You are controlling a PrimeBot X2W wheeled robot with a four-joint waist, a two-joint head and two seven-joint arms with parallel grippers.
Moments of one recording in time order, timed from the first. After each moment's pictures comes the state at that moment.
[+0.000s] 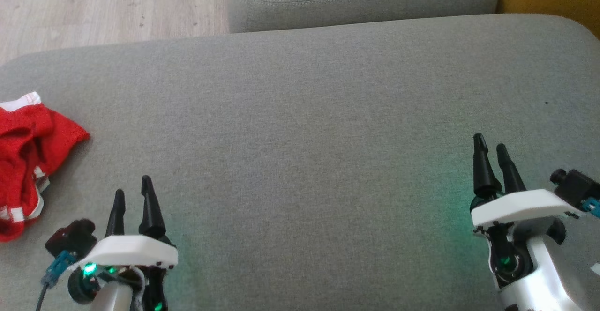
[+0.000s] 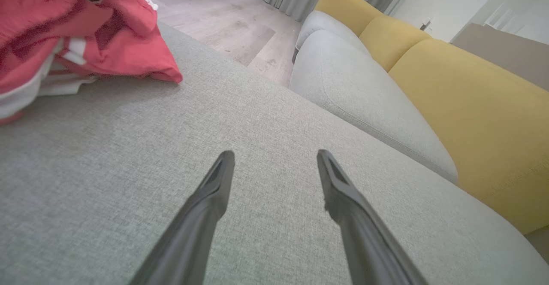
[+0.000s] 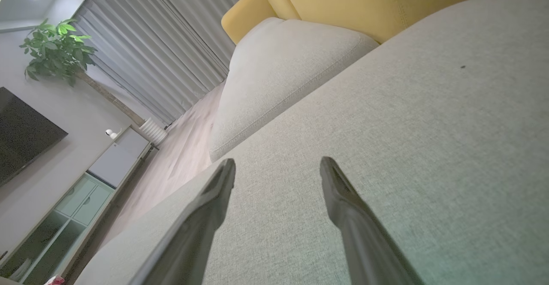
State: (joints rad) left arm -0.14 0.09 -0.07 0.39 -0.67 -0.03 -0.10; right arm -0.21 -0.10 0.06 0.45 0.73 0.13 -0.10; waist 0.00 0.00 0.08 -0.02
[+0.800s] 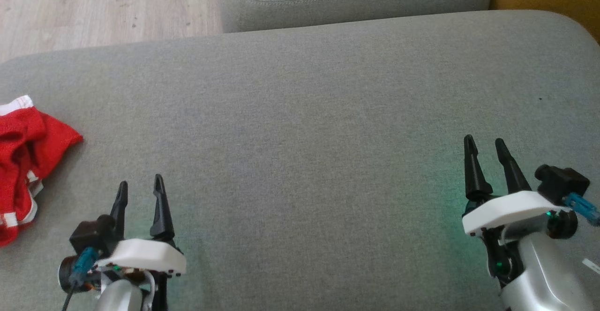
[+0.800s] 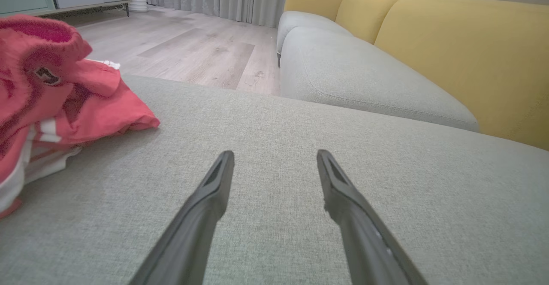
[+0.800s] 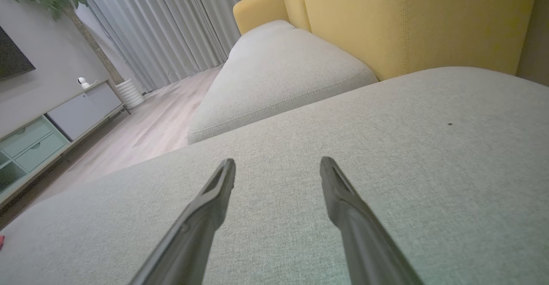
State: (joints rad) left arm -0.14 0.11 -0.10 0.41 -0.37 0.00 -0.17; right arm -0.23 -0.11 0.06 0.49 0.42 0.13 -0.17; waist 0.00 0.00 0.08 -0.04
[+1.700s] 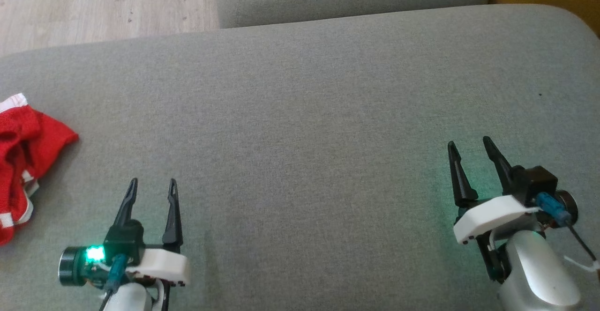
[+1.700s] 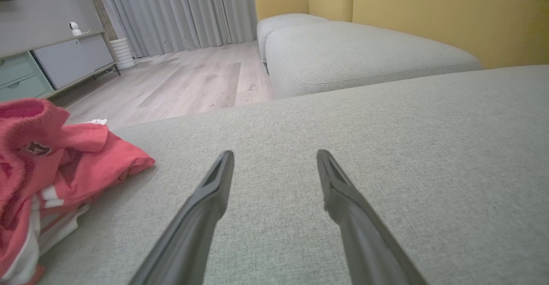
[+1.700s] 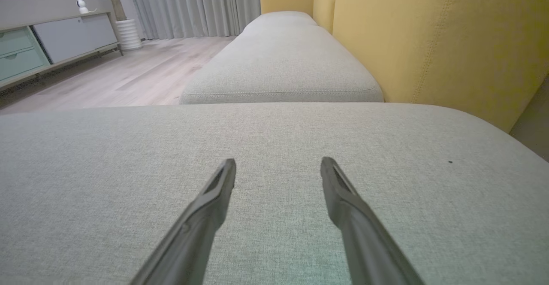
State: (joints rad) left arm -0.14 0.11 -0.10 0.44 -0.06 0.03 -0.25; right arm -0.26 -0.12 0.08 0.57 0.12 0.13 -0.25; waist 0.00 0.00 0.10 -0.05
